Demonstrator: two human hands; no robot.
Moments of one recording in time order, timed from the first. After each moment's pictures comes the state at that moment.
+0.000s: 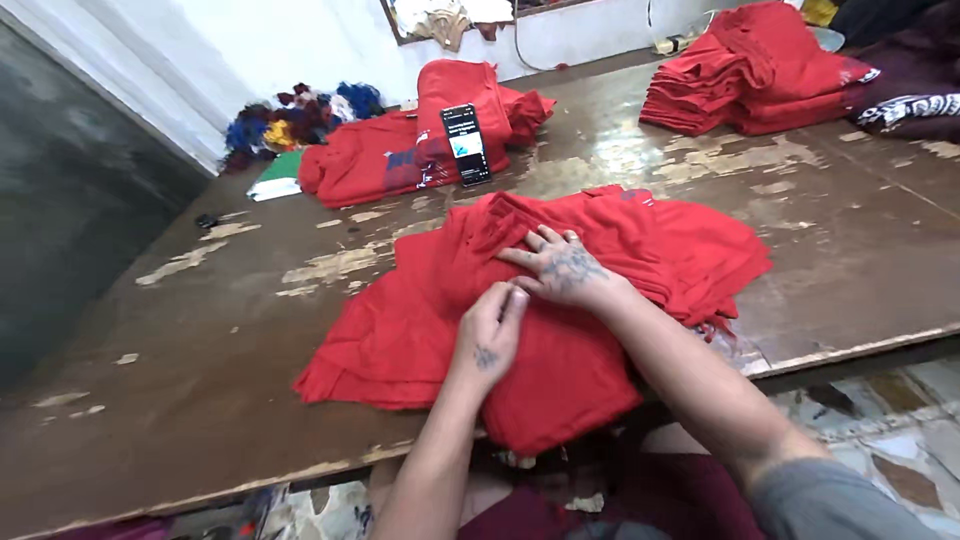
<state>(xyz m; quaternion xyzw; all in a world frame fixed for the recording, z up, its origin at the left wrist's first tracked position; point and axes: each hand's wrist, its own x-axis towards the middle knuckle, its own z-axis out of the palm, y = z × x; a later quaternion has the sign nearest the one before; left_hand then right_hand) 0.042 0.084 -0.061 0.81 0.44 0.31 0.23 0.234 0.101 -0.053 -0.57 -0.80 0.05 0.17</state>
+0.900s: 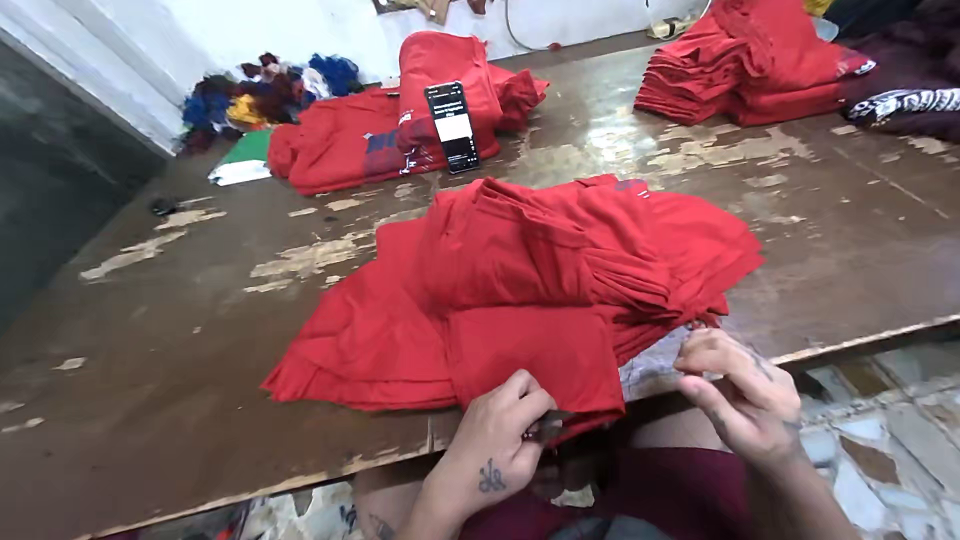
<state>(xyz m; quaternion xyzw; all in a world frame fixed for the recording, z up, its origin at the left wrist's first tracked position) 0.011 0.021 -0.088 0.91 0.25 0.22 0.25 0.296 -0.079 -0.098 -0.47 -0.69 -0.01 0.55</state>
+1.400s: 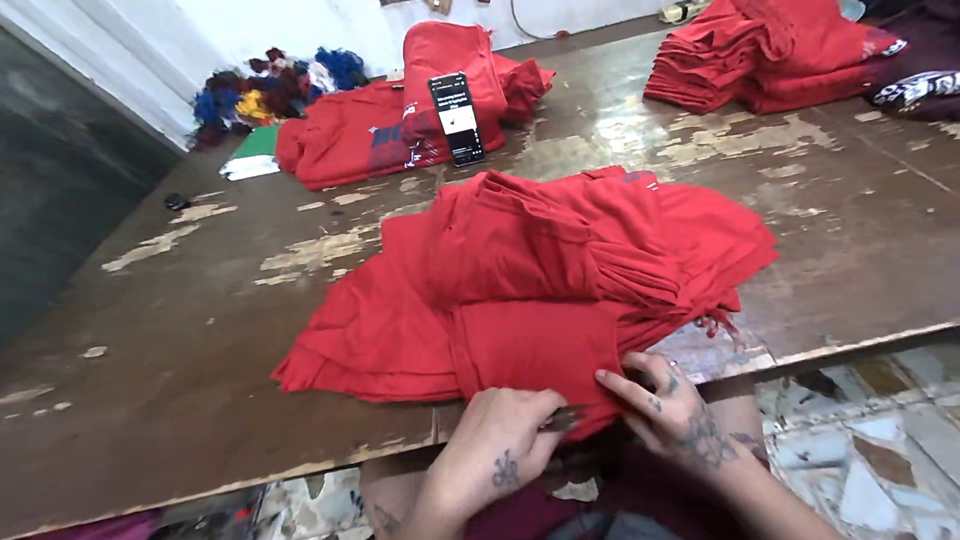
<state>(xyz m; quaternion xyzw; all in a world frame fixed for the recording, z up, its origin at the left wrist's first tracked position) 0.015 0.016 -0.063 0.93 0.26 0.13 0.21 0.254 -0.067 -0.141 -0.52 -0.75 -0.01 0.41</state>
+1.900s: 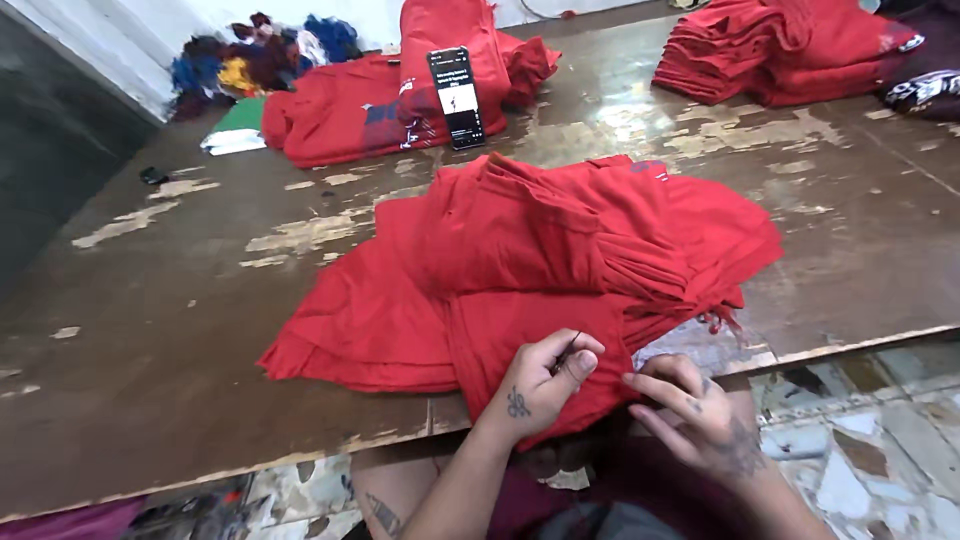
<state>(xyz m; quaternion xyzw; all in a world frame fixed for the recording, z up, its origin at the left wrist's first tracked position) 0.061 0.035 -0.093 0.75 0.22 0.34 0.52 0.273 -0.085 -0.148 -0.51 -0.74 0.00 0.44</state>
